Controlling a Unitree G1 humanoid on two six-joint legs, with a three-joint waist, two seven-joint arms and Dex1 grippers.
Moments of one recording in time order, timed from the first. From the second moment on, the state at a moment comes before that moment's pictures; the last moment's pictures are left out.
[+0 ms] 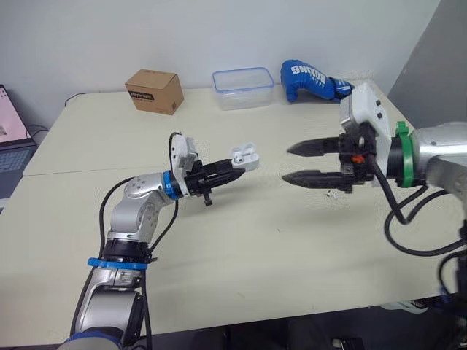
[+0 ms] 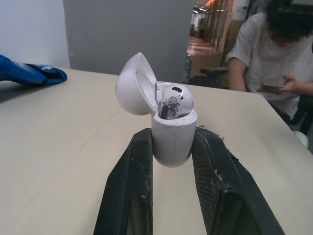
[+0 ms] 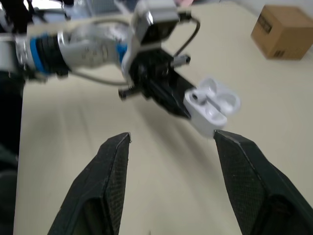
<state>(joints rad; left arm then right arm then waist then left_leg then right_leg) -0.58 0.45 0.03 0.20 -0.51 0.26 -1.20 -0.87 -0.98 0.10 -0.44 0.71 1.05 1.00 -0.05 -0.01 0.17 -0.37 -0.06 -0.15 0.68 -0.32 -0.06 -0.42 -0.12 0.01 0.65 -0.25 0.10</state>
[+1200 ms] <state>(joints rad) -0.38 0.52 0.05 -0.12 -0.63 0.39 -1.17 -0.98 -0.79 0.59 0.37 -0.08 0.79 1.15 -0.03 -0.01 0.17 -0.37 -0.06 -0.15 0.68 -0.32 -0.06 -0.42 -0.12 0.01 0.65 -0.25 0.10</state>
